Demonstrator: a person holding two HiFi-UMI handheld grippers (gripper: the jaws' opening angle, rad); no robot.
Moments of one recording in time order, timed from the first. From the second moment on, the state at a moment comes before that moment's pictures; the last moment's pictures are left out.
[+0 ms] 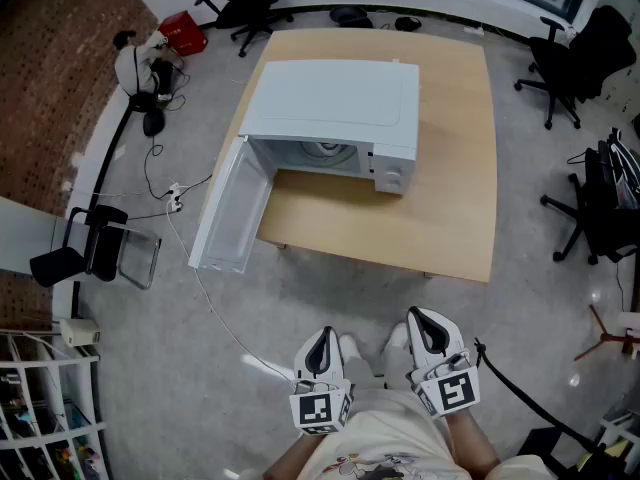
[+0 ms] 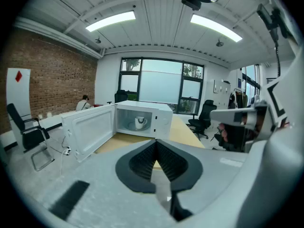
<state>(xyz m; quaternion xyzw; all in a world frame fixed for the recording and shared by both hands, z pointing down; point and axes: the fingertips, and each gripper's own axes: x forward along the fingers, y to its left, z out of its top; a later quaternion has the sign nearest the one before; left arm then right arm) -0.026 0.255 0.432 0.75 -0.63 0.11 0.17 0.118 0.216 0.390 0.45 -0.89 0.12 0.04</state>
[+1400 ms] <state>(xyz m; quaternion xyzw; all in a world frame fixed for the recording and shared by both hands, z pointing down) -0.036 0.218 0.415 0.76 -0.63 0.07 0.17 0.073 0.178 0.409 0.41 -0.90 0.15 0.05</state>
